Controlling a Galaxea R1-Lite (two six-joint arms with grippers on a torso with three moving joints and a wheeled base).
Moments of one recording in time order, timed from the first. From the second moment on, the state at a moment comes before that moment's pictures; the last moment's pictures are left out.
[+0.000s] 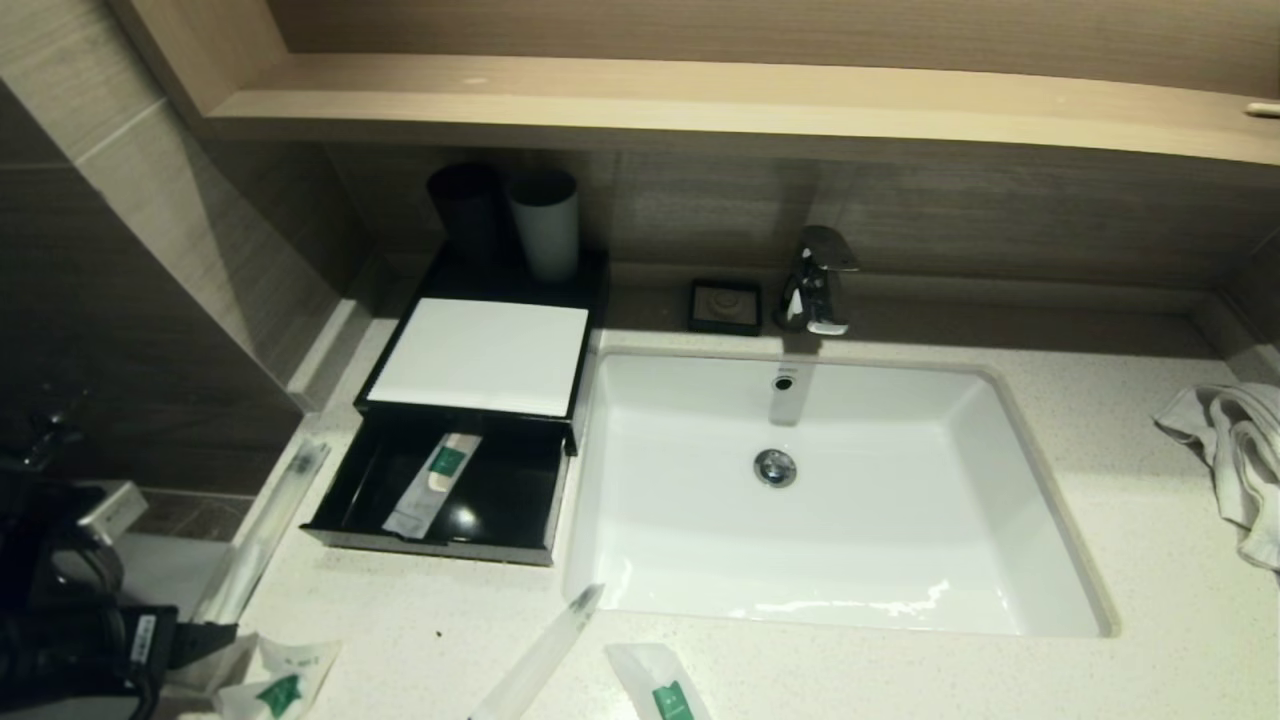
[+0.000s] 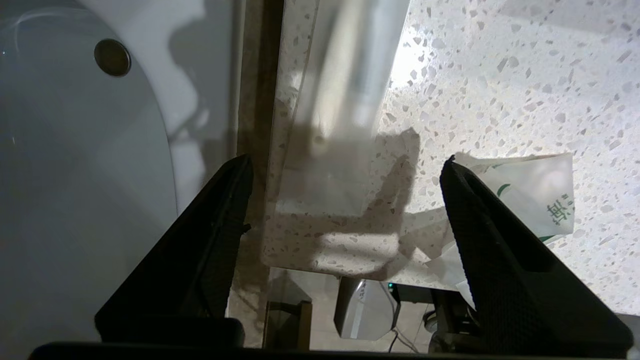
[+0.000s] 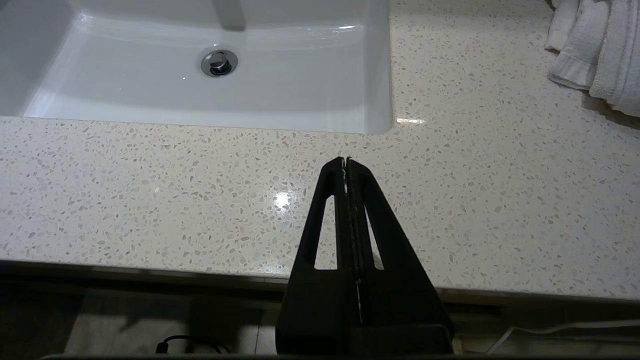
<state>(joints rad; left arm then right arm) 0.31 1.36 -0.49 0.02 -0.19 0.22 0.00 0.00 -0.01 0.03 0.00 0.00</state>
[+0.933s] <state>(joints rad) 0.31 1.41 -0.50 0.02 -0.19 0.26 0.00 0.00 -0.01 0.03 0.00 0.00</state>
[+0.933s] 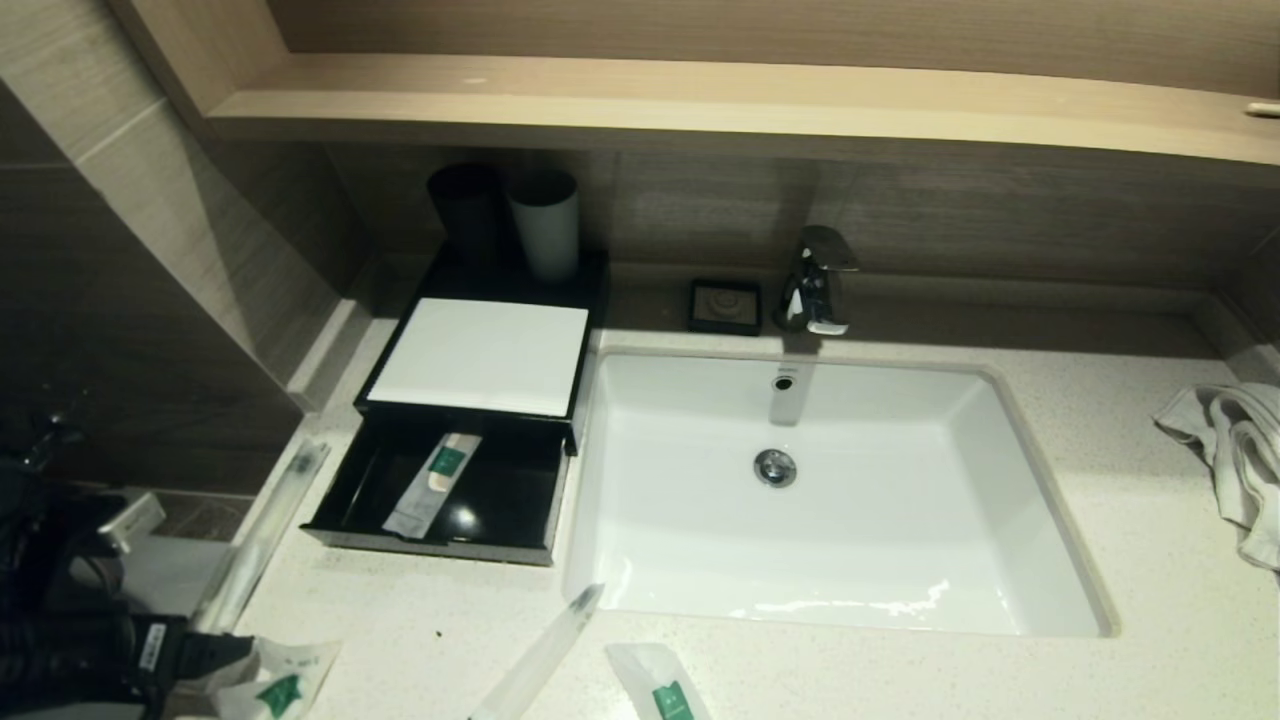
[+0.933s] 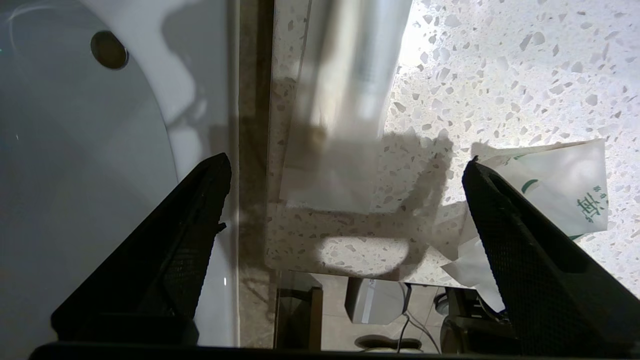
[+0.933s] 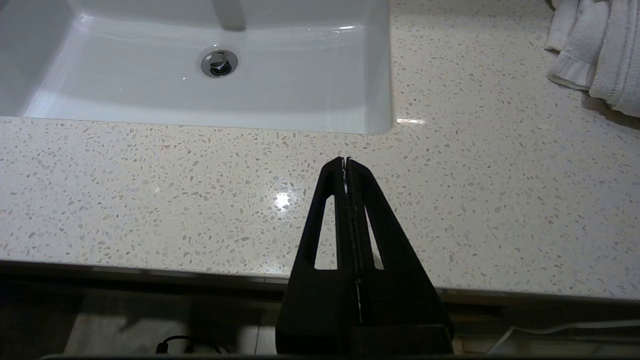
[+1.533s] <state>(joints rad) 0.31 1.46 -0.50 0.02 -0.19 0.26 0.00 0.00 -0.01 0.03 0.00 0.00</state>
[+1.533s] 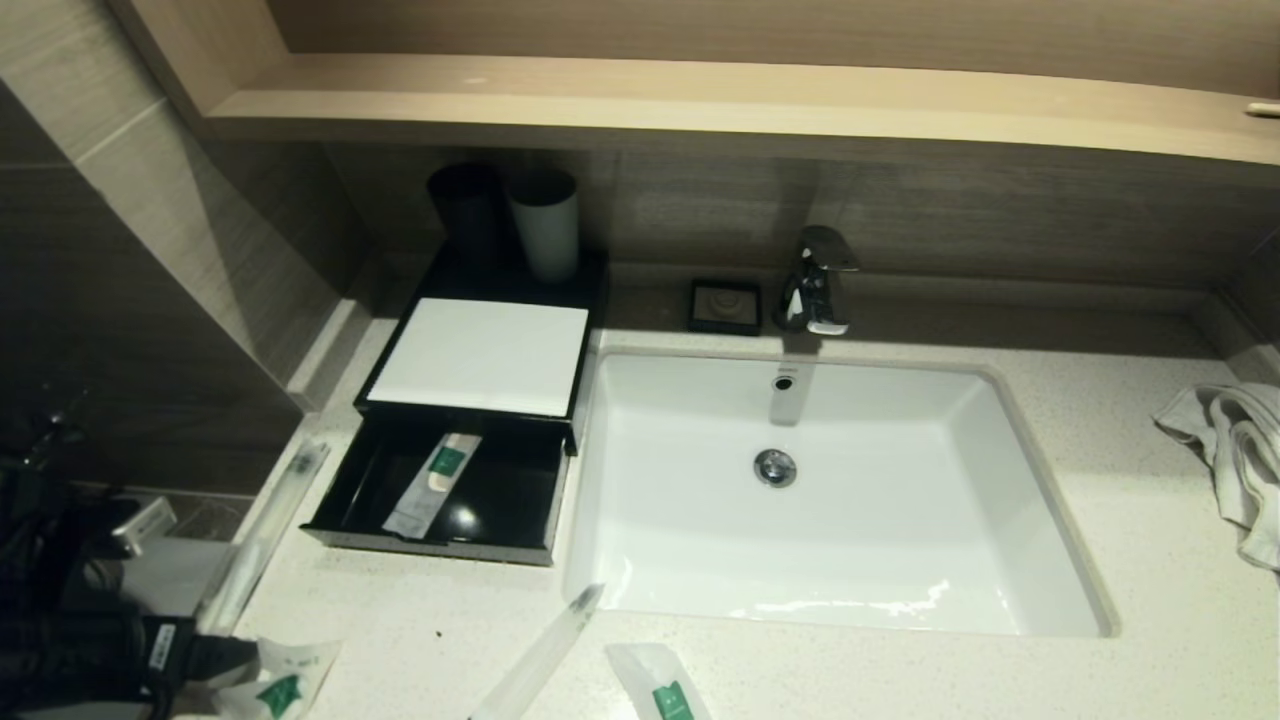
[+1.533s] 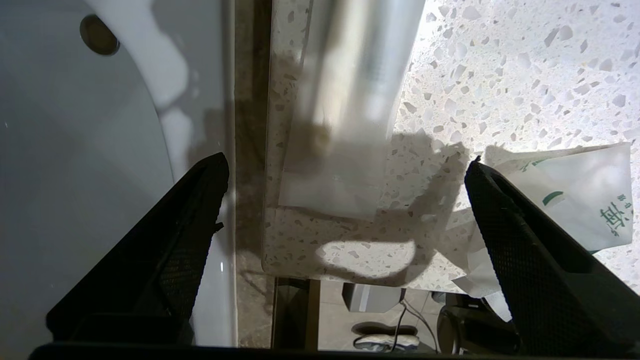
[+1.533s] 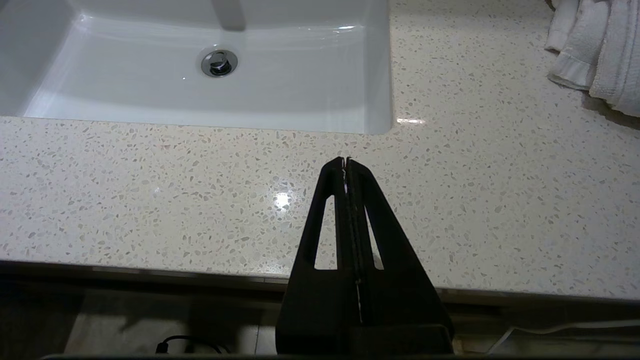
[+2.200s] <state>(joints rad) 0.31 1.46 -0.50 0.02 -0.19 0.25 0.00 0.00 -0.01 0.03 0.00 0.00</state>
